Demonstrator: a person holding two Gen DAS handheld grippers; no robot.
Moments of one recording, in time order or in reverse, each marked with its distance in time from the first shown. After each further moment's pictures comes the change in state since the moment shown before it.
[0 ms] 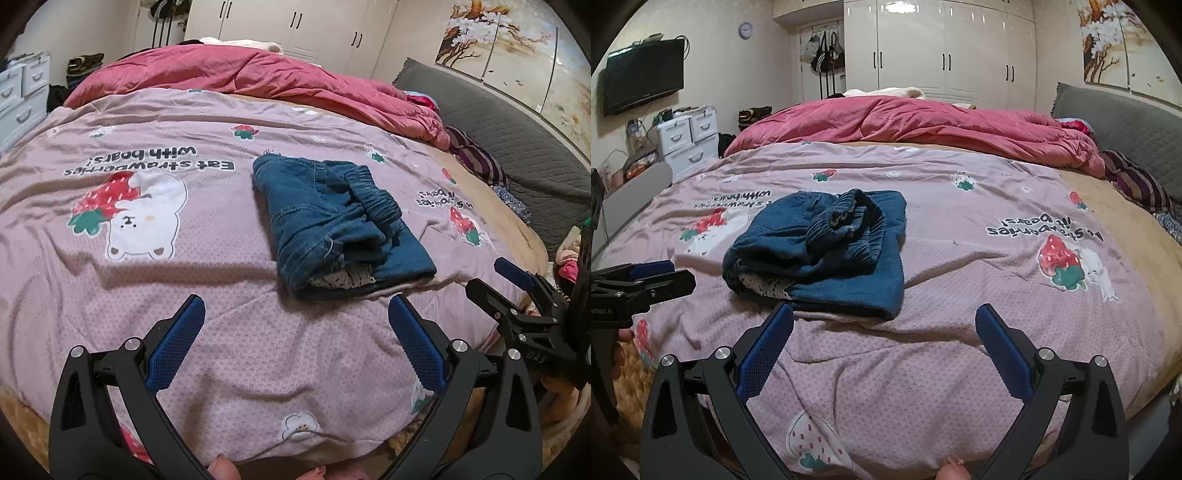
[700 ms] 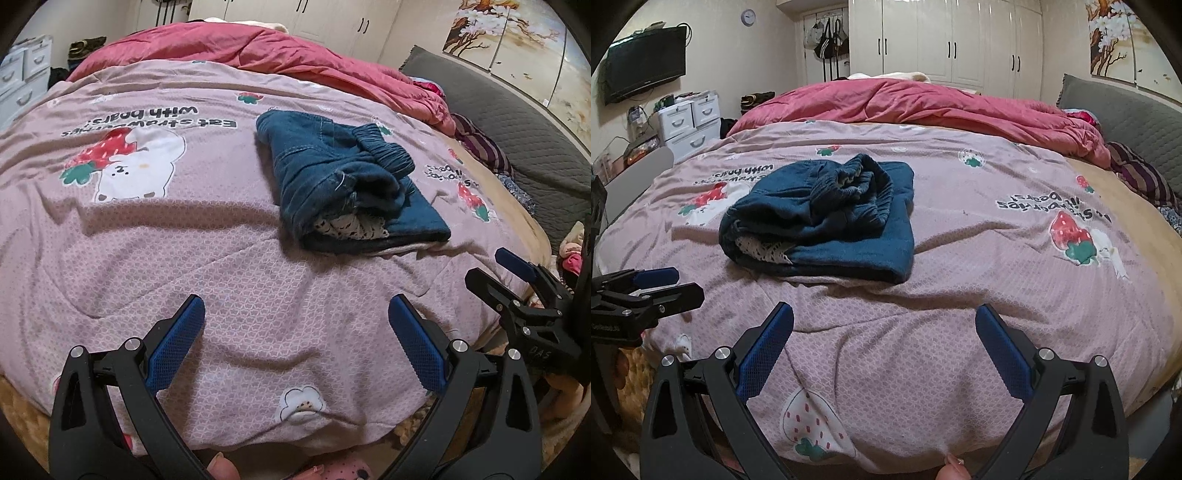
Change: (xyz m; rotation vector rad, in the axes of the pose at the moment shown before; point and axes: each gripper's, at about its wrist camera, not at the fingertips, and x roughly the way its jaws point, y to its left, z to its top) left arm 0.022 0.003 -0.032 -0.025 0.062 0.009; right arm 0.016 0.005 -0.024 -0.007 0.060 0.003
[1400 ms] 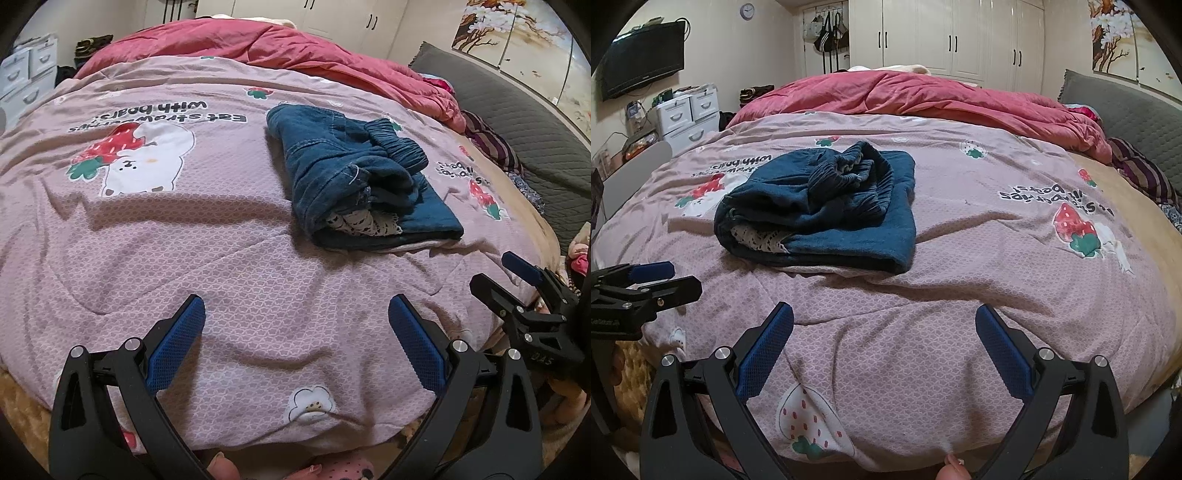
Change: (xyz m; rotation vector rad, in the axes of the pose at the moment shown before) left arm 0.003 0.002 0.000 -0.006 0.014 0.041; right arm 0.007 -0.001 -0.002 -0.005 0.022 0.002
